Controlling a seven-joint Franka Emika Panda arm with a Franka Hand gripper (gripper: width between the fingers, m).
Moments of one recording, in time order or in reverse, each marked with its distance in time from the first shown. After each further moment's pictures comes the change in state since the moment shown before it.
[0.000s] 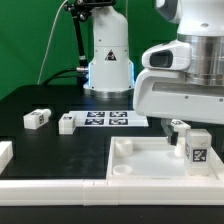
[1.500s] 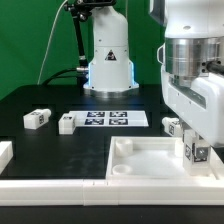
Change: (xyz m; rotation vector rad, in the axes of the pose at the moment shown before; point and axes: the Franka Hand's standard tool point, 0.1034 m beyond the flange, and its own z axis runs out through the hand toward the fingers) arm 0.002 0.004 0.003 0.059 -0.028 1.312
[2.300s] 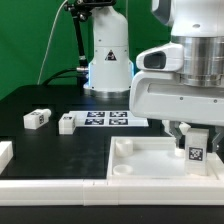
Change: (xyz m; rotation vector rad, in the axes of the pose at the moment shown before) arm -0.002 -0.001 0.000 -0.013 0.041 -0.959
